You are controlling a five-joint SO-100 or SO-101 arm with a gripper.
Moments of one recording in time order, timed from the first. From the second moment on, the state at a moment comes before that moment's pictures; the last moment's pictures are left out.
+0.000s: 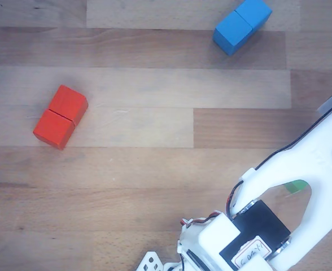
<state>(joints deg) 46.1 90.0 99.0 87.5 -4.0</state>
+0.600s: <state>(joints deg) 46.1 90.0 105.2 79.4 -4.0</state>
